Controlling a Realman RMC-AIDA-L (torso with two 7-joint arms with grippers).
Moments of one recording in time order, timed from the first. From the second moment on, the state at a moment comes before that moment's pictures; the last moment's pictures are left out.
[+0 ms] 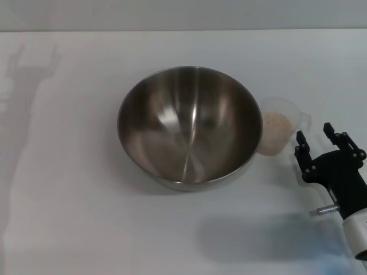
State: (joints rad) left arm -0.41 -2.01 -1.58 -0.47 2.89 1.14 -0.24; right arm 0.15 2.08 0.28 0.51 -1.84 -1.24 -0.40
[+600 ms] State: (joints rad) left arm -0.41 -2.02 -1.59 -0.47 2.89 1.14 -0.24; right arm 0.18 2.08 0.29 0.47 -1.84 -1.21 -0.38
